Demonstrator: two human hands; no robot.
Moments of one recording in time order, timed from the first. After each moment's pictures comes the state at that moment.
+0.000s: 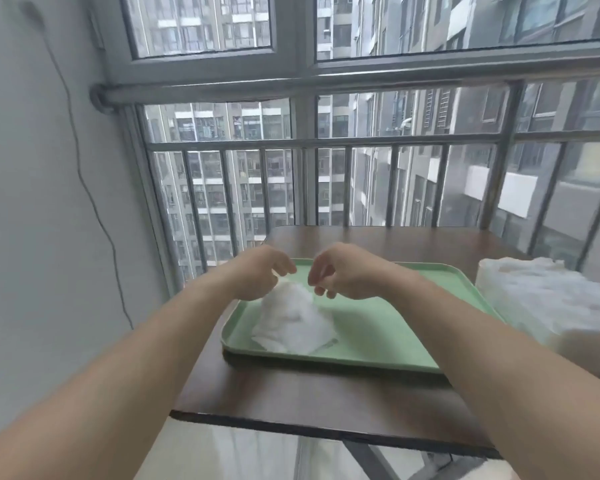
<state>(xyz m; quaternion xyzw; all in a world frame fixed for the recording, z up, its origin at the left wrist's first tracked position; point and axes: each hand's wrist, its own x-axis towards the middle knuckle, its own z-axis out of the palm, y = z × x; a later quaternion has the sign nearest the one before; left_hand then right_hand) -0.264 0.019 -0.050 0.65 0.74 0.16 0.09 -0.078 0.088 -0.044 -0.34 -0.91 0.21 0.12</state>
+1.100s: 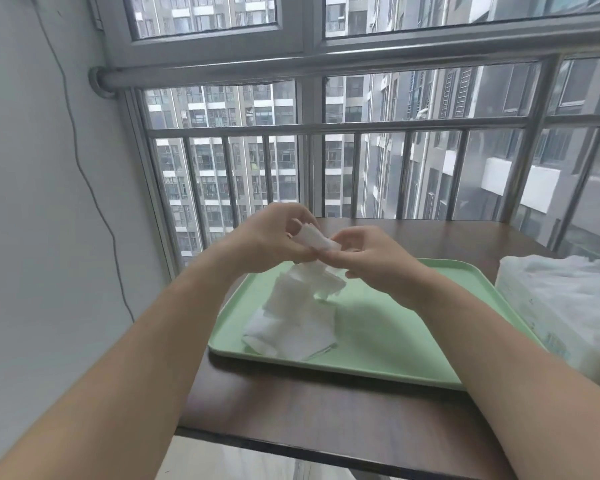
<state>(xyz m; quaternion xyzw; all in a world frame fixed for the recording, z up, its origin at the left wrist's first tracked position) -0.238 0.030 -0.025 0.67 0.63 0.36 0.15 -0.058 0.105 -0.057 -0.28 -0.80 0.43 0.30</state>
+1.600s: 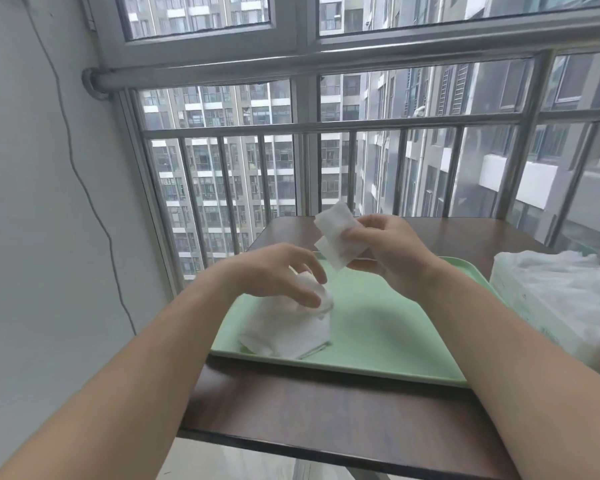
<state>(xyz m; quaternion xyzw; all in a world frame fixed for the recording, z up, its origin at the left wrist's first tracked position) -0.235 0.032 -0.048 0.69 0.67 0.17 0.22 -0.049 0.118 -0.055 -0.30 -0.63 0.59 0.40</state>
